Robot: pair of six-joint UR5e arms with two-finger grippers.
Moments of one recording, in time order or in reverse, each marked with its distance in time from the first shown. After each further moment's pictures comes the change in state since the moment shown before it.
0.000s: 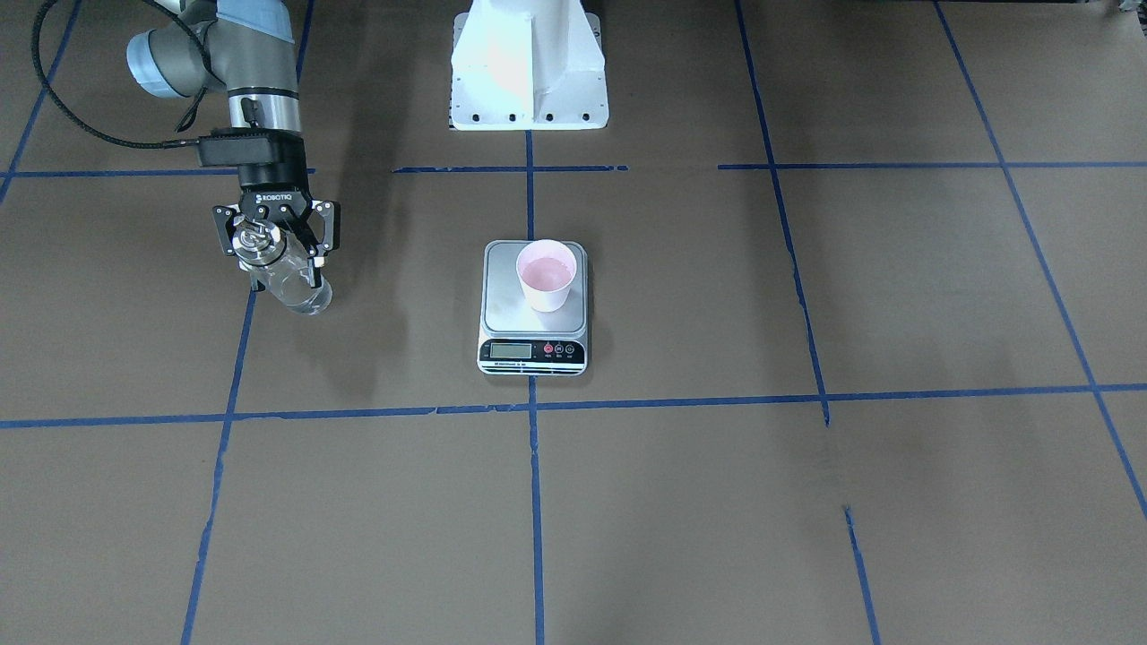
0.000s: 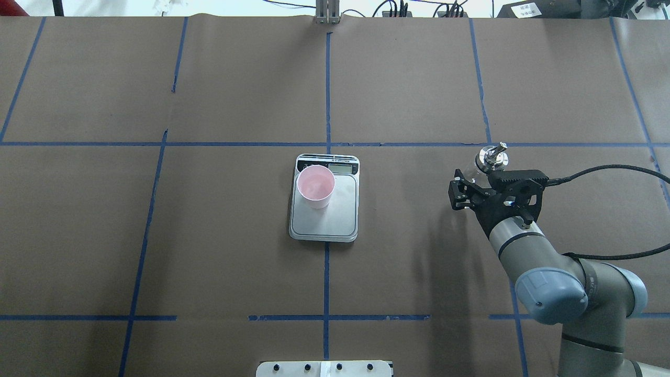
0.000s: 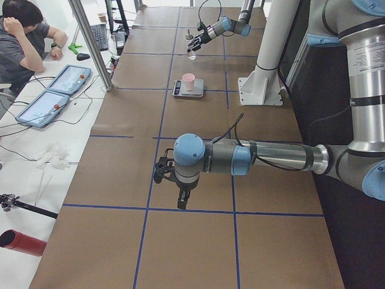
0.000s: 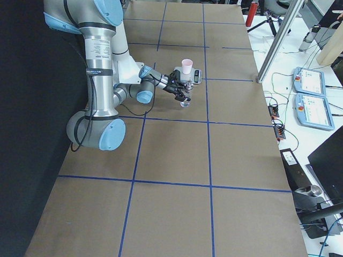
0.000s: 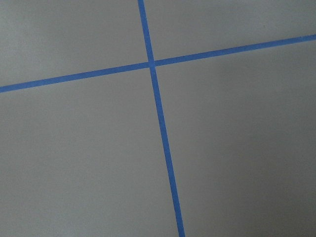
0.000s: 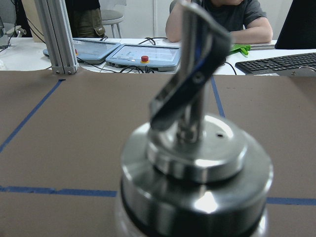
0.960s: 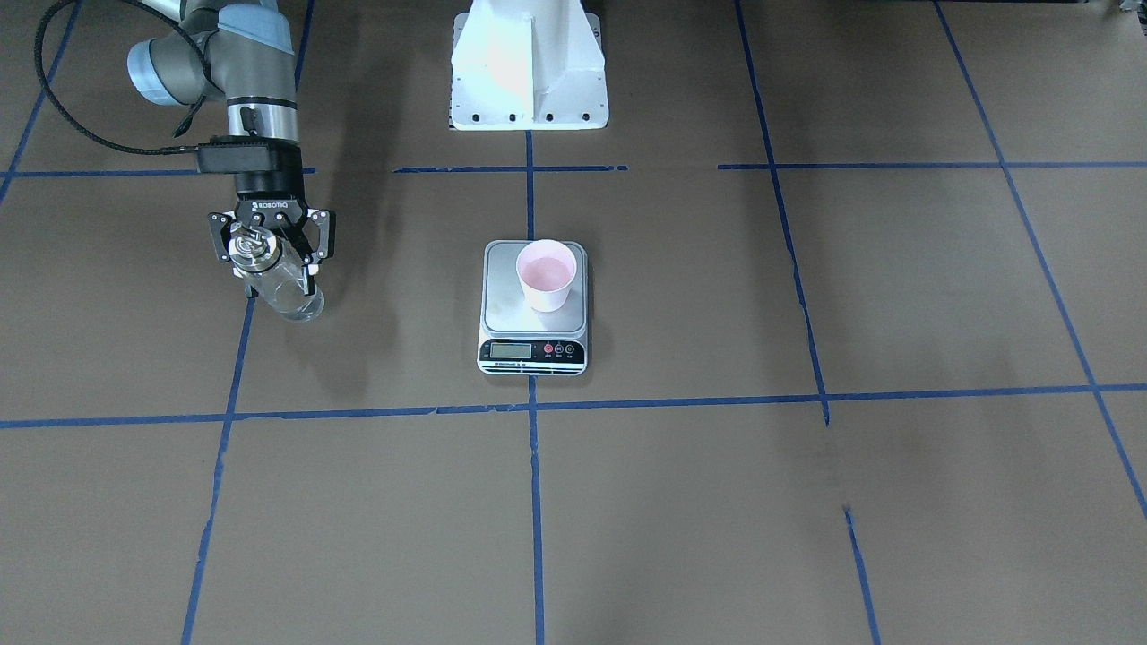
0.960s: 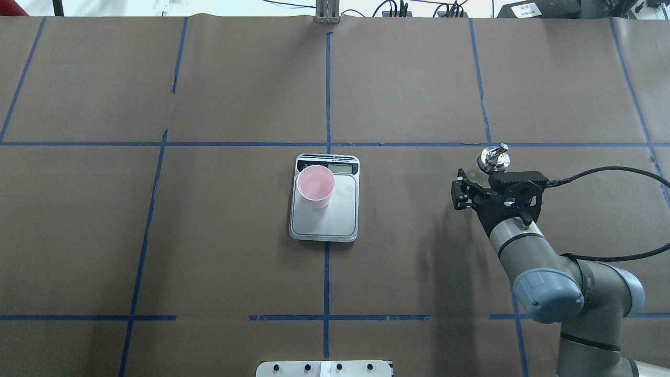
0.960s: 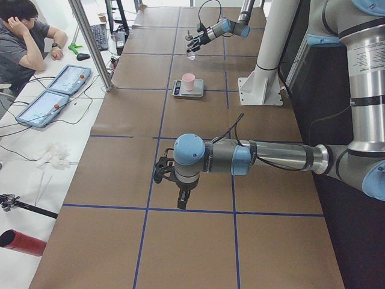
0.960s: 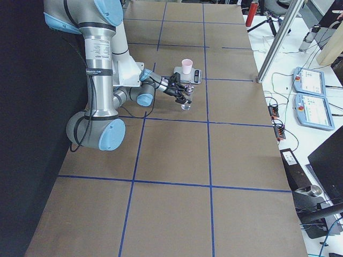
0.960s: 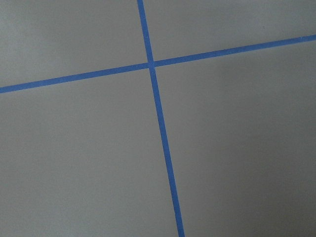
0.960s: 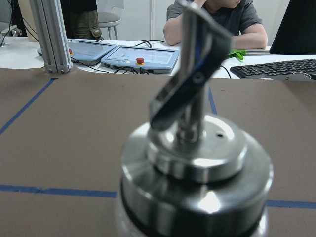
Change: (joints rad) left arm 0.000 0.000 0.000 0.000 0.000 0.000; right arm 0.000 0.001 -0.028 0.009 -0.022 -0.002
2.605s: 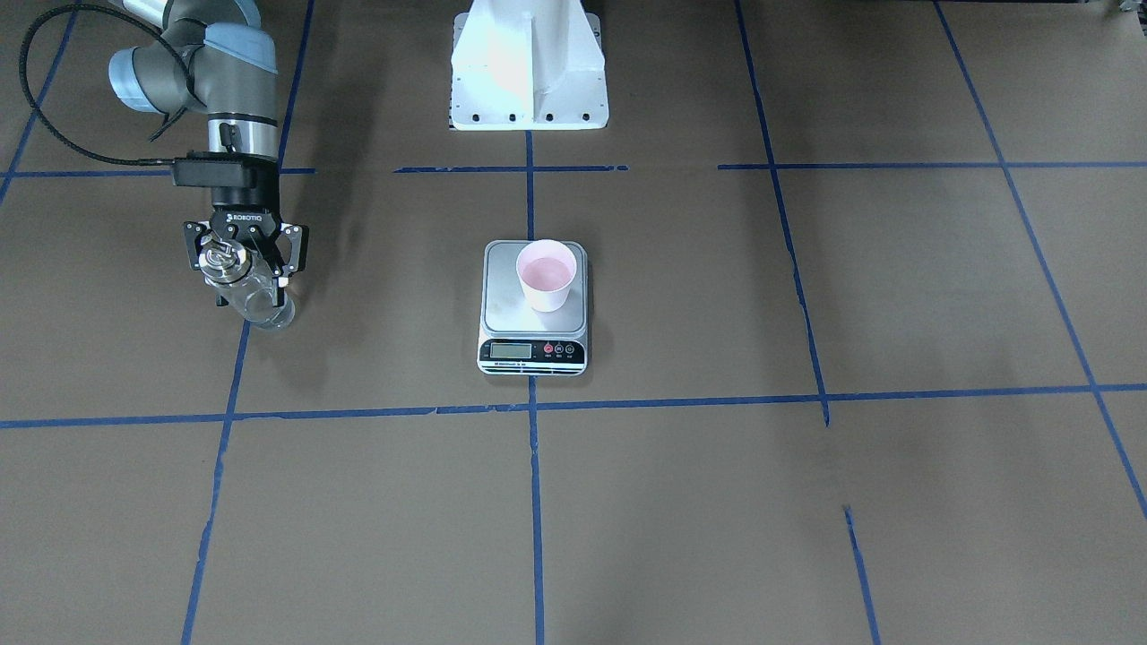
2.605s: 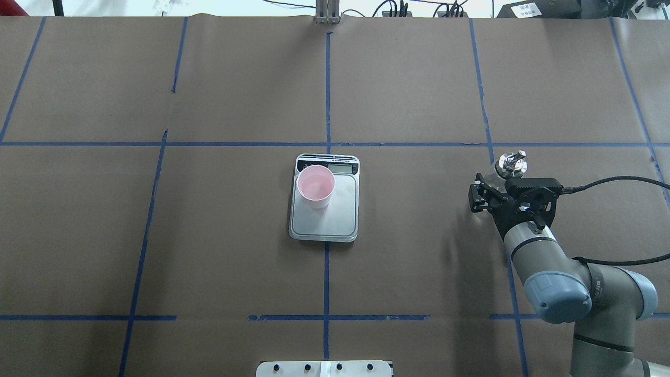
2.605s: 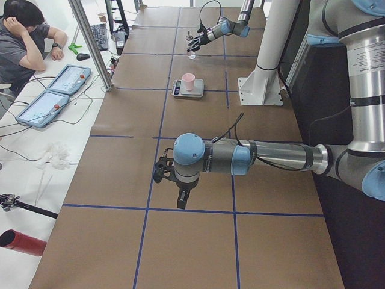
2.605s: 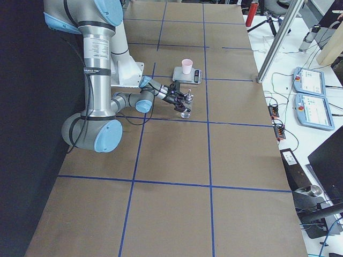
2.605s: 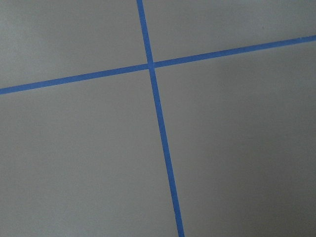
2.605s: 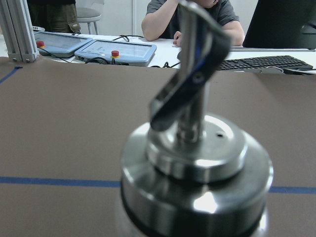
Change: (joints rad) left arm 0.000 -0.001 0.000 -0.002 0.000 0.000; right arm 0.001 -0.050 -0.041 0.006 -0.019 0.058
